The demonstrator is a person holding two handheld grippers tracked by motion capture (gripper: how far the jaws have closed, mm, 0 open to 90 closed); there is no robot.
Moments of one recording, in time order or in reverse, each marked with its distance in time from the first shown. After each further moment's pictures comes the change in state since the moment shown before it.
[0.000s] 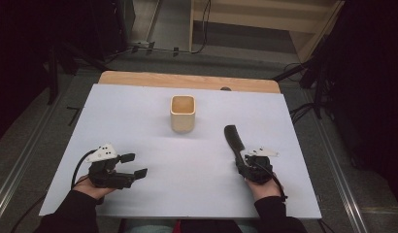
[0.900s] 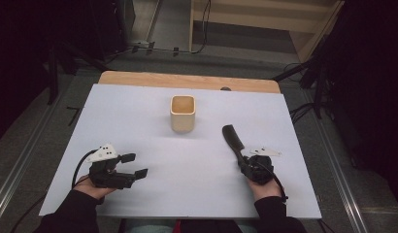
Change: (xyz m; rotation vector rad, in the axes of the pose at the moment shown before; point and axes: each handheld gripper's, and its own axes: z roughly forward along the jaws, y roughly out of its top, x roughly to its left) left arm 0.000 0.000 0.001 0.002 -0.003 0.001; right arm -0.003 -0.001 -0.002 0.005 0.022 0.049
